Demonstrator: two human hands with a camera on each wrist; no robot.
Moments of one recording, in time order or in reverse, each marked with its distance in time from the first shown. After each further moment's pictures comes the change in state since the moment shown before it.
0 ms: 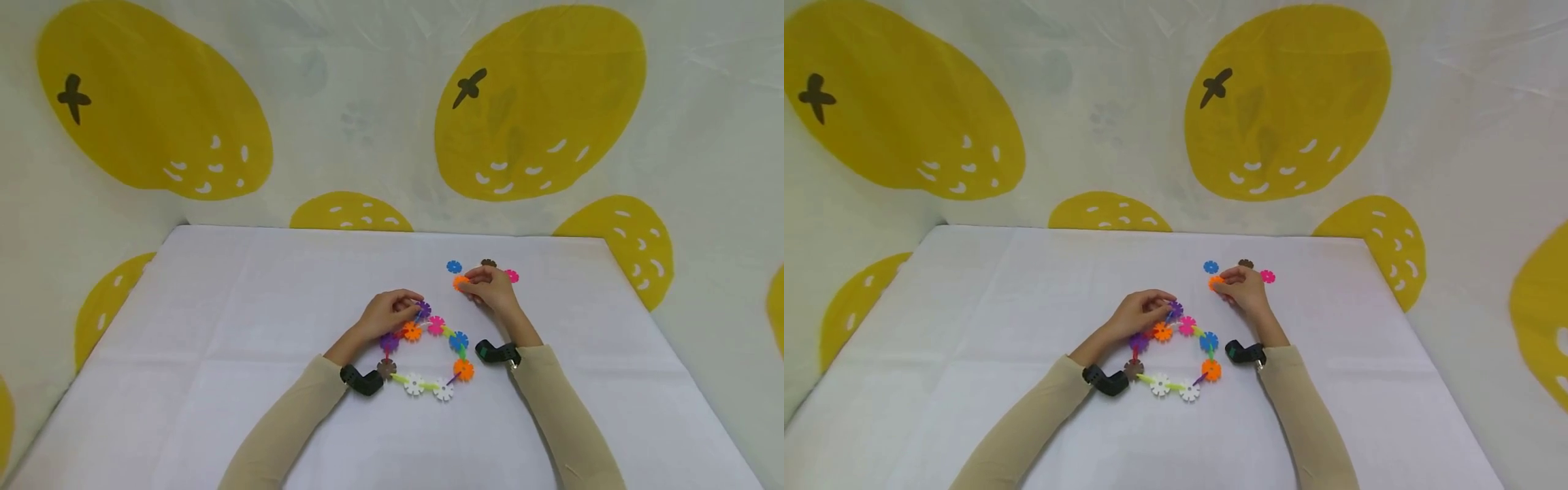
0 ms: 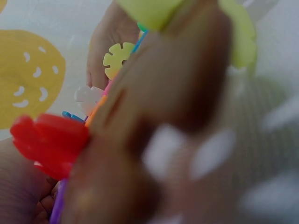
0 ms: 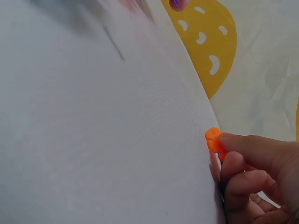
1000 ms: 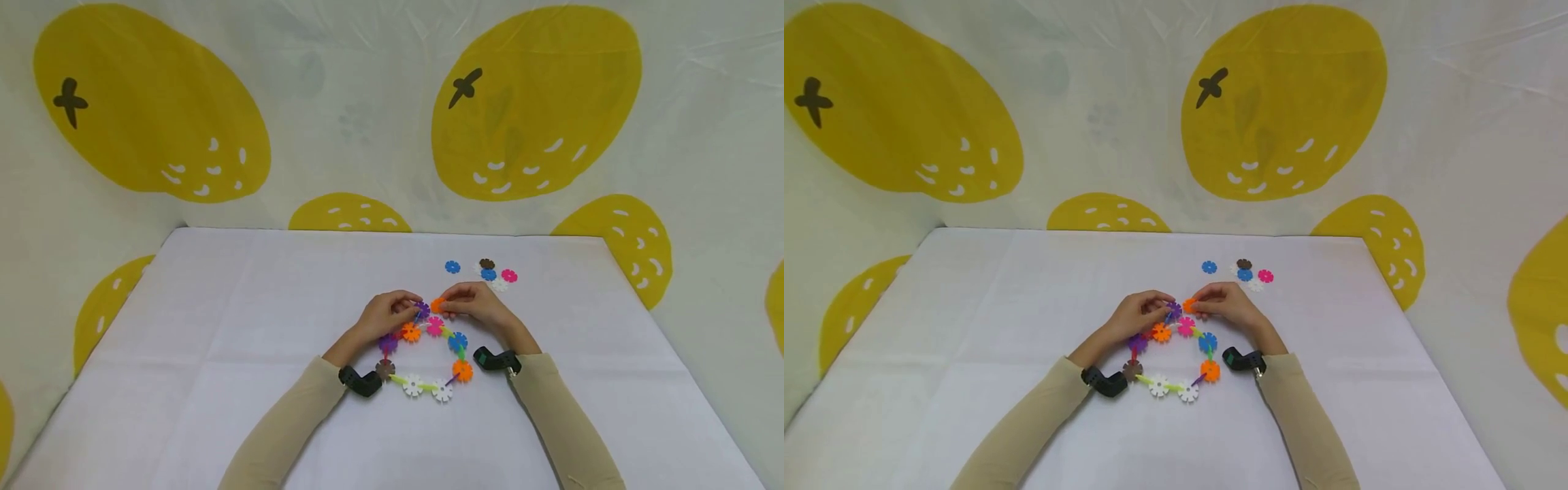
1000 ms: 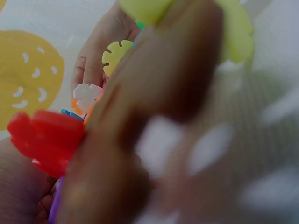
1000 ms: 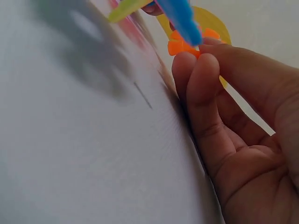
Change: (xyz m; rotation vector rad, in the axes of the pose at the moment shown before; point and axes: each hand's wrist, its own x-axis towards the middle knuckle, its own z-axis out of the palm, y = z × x) left_hand 0.000 0.001 0.002 0.024 -0.004 -0.005; right_hand -0.012 0.009 0.007 0.127 -0.527 -0.258
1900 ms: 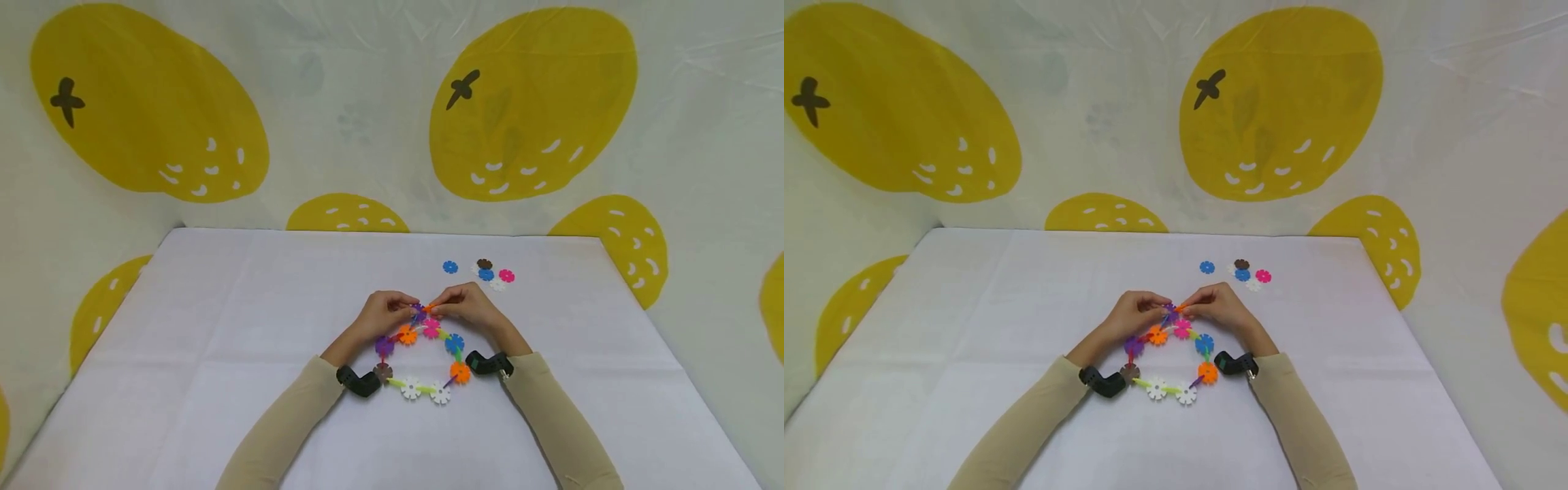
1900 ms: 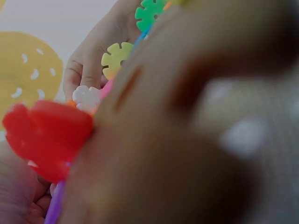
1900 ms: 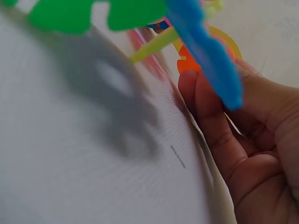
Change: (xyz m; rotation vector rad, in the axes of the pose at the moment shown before) left_hand 0.000 0.003 -0.001 -0.090 0.041 0.016; right_hand 0.007 0.004 0.010 -0.177 0.005 -0.139
